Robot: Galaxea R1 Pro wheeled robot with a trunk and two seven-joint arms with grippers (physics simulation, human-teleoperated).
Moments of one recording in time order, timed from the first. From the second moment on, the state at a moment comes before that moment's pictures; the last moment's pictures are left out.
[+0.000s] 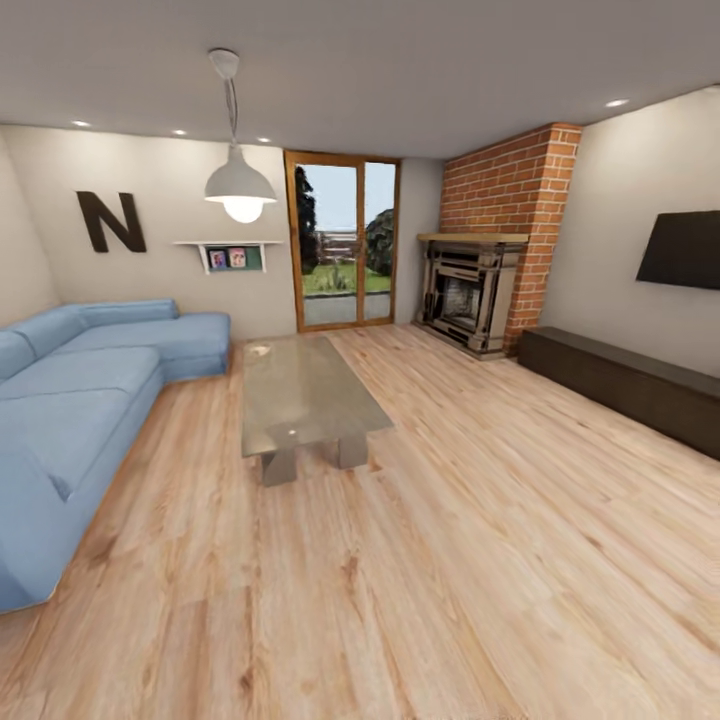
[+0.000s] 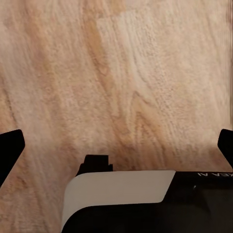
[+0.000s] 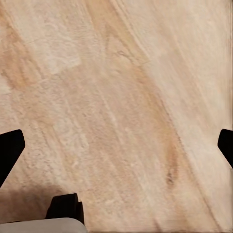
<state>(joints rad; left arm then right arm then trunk) -0.13 -0.02 0.03 -0.13 0.01 -0.21 0.00 -0.12 -0.14 -0.08 -0.27 -0.01 -0.16 -0.01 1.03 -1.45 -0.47</state>
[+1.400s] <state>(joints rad) -0.13 -0.02 0.03 -0.13 0.01 -0.21 0.00 -0.12 -0.13 -0.08 -0.27 -0.01 -0.16 -0.01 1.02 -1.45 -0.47</state>
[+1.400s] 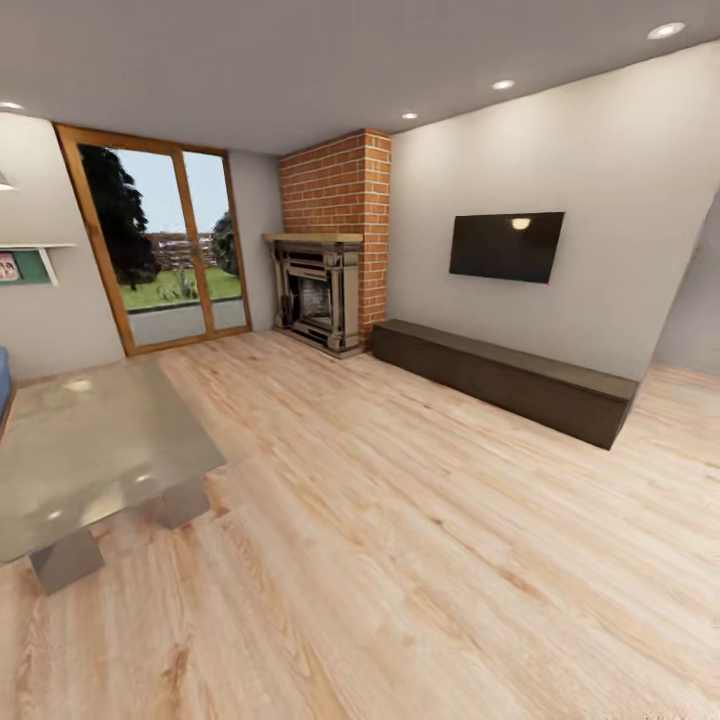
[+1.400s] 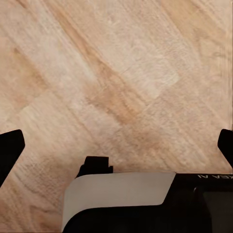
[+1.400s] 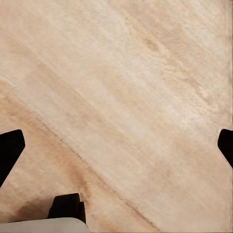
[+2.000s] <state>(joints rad) -0.13 -0.02 0.03 -0.13 0.02 -0.21 0.00 -0.12 -0.13 -0.08 -0.27 -0.01 -0.16 -0.01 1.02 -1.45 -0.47</state>
